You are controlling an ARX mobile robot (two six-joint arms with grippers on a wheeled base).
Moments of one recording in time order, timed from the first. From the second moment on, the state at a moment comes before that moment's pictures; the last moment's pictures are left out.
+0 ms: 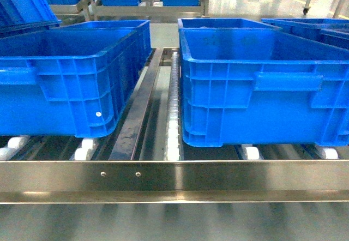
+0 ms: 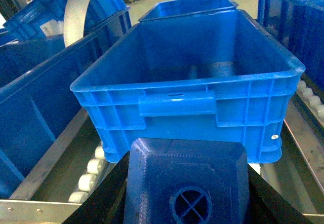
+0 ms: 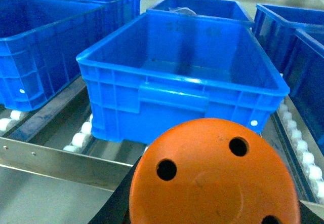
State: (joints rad) left arm 0.02 0.96 0.40 0.37 -0.15 0.19; right arm 0.18 0.73 0.41 0.06 0.01 -0.07
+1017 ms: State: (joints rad) left arm 0.02 1.19 0.59 0.46 -0.28 0.12; right arm 0.13 1.22 0.63 0.34 -0.04 -0.10
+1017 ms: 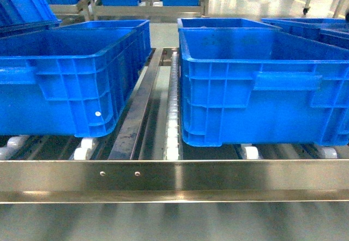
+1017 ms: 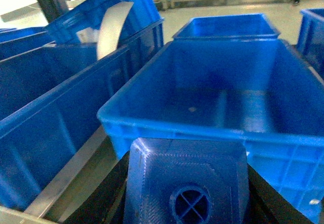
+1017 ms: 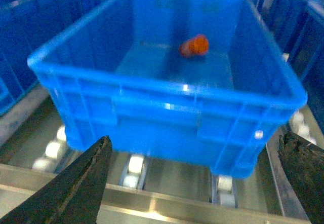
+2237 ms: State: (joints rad) left arm 0.00 1.08 0.21 0.84 0.00 0.00; right arm 0.08 0.73 0.10 0.64 0.08 0.00
